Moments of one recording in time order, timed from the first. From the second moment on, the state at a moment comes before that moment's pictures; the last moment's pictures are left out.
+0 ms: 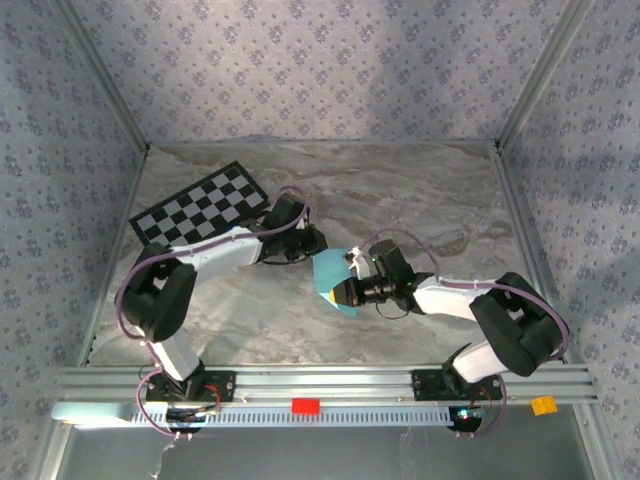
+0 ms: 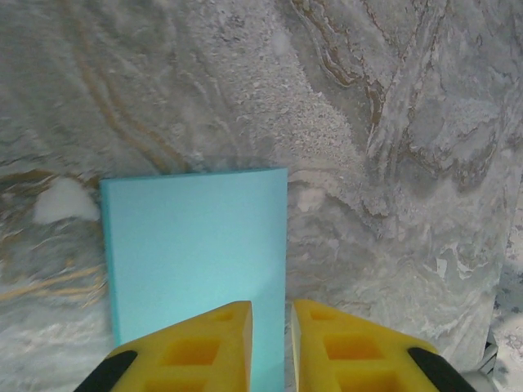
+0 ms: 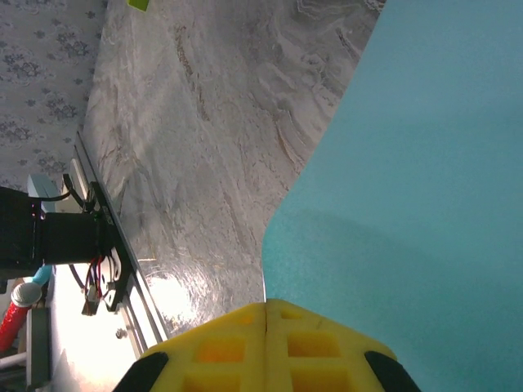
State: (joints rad) left arm -0.68 1.73 1.10 -0.25 0.29 -0.96; right arm 0.65 1.45 0.50 0.22 -0.66 0.58
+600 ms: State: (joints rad) left arm -0.68 1.95 1.15 -0.24 0.38 -0.95; right arm 0.65 1.46 0.49 0.23 -0.66 0.61
